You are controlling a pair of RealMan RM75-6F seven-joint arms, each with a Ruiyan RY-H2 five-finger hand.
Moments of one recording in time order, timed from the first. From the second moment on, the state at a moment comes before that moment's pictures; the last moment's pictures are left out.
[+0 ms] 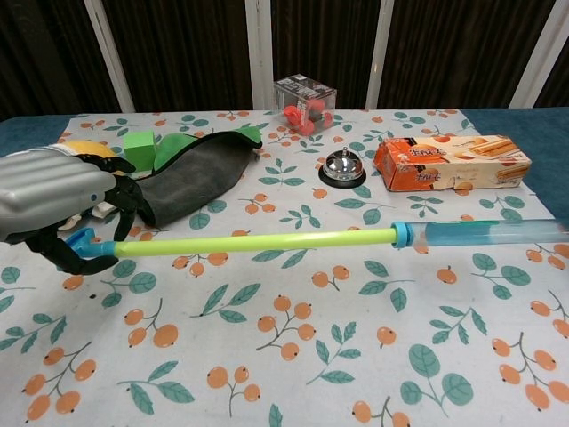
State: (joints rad) left arm -0.62 -1.43 0.01 -1.86 1.05 1.22 0.91; right arm 0.46 -1.28 0.12 -1.66 -0.79 1.19 -0.57
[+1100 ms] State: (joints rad) left arm -0.35 -1.24 0.15 -1.91 1.43 1.53 0.42; right arm 0.27 -1.09 -0.01 -1.80 -1.18 1.35 -0.31
